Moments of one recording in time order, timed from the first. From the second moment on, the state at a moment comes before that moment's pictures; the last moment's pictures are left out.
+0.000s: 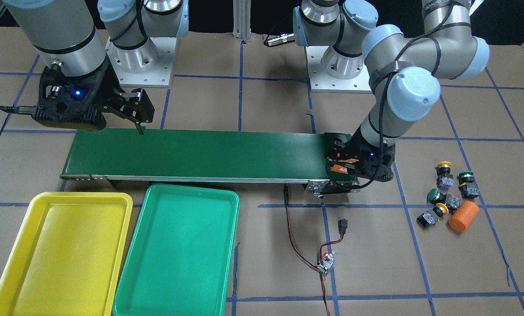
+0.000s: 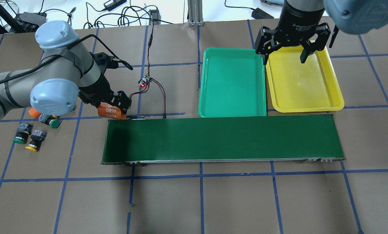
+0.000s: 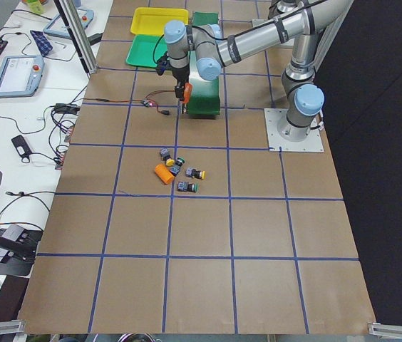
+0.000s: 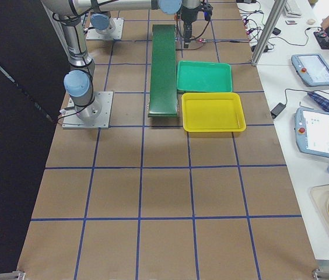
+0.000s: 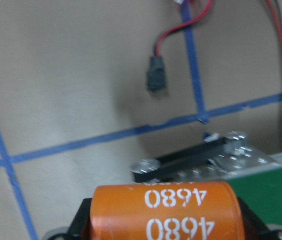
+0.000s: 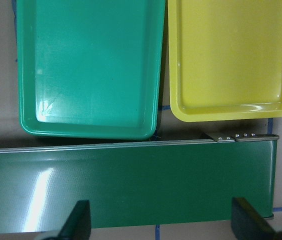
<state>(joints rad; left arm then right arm) -1.51 -1.71 -1.90 -1.19 1.55 0.24 1.63 -1.45 1.43 -1.53 -1.61 0.10</state>
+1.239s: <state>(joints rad) -1.53 -1.68 -1.92 -1.19 1.56 0.12 1.63 -1.45 1.43 -1.53 -1.61 0.10</state>
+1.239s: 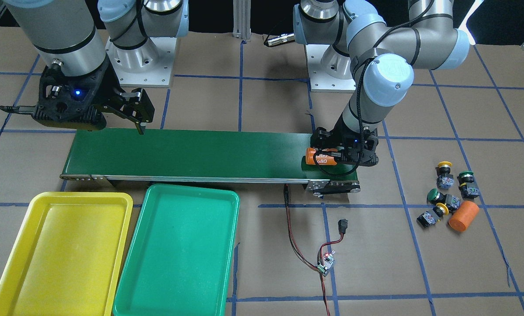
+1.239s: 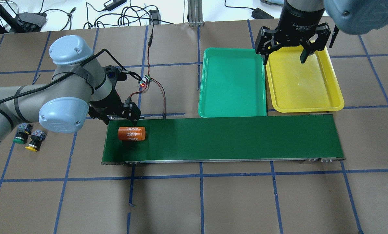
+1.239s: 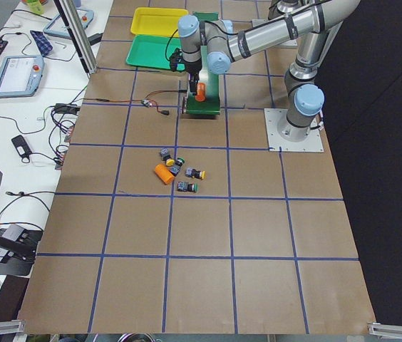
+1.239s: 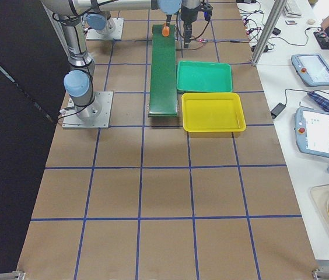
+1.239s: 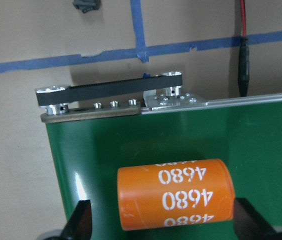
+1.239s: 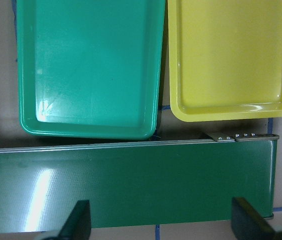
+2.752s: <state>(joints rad) -0.97 -2.18 -1.48 -1.18 1.60 1.15 1.63 -1.45 1.43 -1.53 -1.61 0.10</state>
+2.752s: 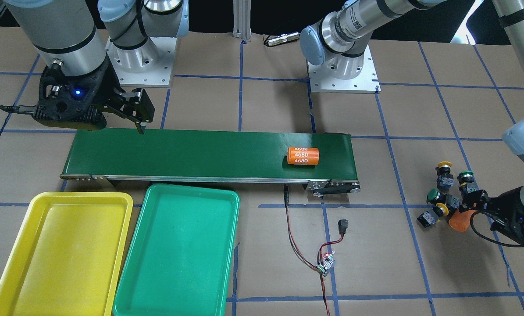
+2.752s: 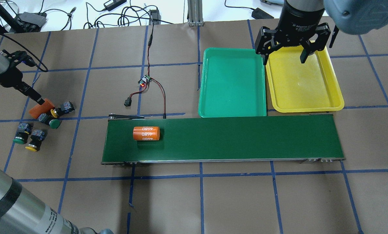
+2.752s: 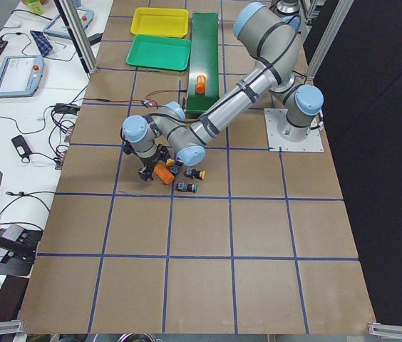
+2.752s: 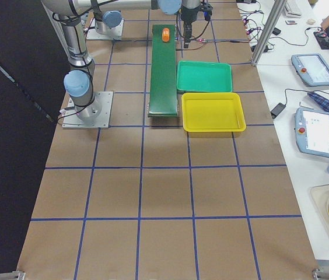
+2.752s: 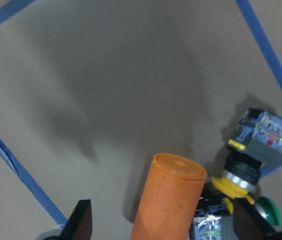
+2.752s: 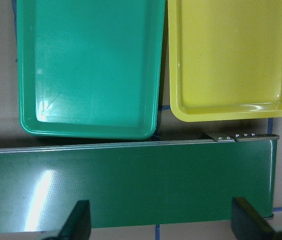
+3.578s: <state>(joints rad) -0.98 -2.15 -1.52 -1.13 1.60 1.24 1.63 -1.45 1.43 -1.53 -1.61 0.10</state>
